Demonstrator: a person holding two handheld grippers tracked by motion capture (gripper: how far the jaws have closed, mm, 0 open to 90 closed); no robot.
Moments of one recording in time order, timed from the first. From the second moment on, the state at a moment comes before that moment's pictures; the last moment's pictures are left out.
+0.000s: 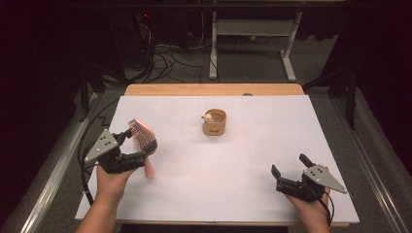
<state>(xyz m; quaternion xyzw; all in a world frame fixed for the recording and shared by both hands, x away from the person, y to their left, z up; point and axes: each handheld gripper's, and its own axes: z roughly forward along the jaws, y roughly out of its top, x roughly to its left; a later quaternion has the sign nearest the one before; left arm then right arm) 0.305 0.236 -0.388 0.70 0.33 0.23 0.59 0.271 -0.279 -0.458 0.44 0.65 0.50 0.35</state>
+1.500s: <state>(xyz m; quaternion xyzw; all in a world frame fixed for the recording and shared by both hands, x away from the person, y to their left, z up) 0.363 0.149 -0.348 0.70 0.30 0.21 0.61 0.269 -0.285 -0.458 0.45 0.65 0.51 0.35</state>
